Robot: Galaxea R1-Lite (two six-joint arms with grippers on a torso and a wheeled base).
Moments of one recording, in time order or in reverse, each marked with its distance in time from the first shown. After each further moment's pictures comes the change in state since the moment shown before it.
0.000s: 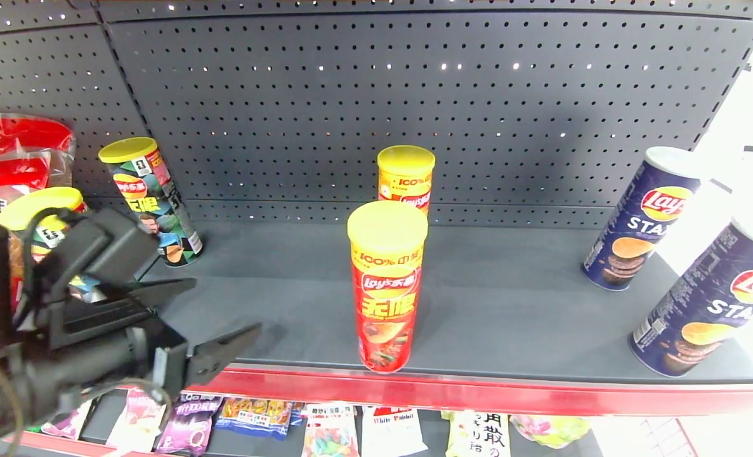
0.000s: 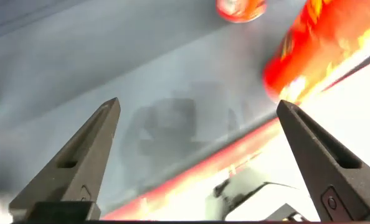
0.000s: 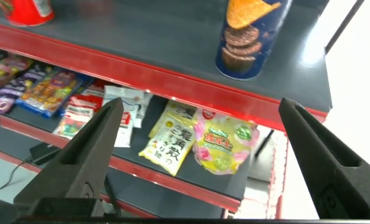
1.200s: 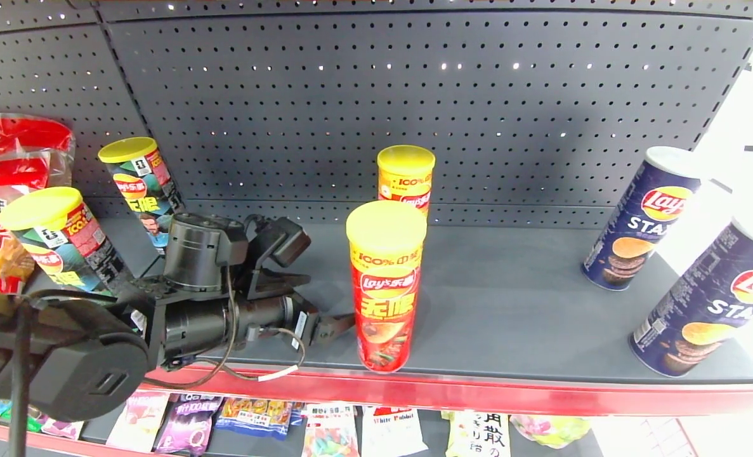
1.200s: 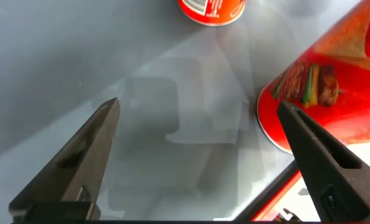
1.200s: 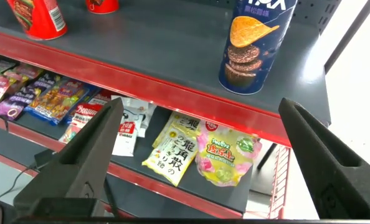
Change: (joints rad) left arm -0.016 0.574 -0.153 -0.350 -0.247 0.017; right arm 0.048 -0.026 -0.019 -0.024 0.023 -0.010
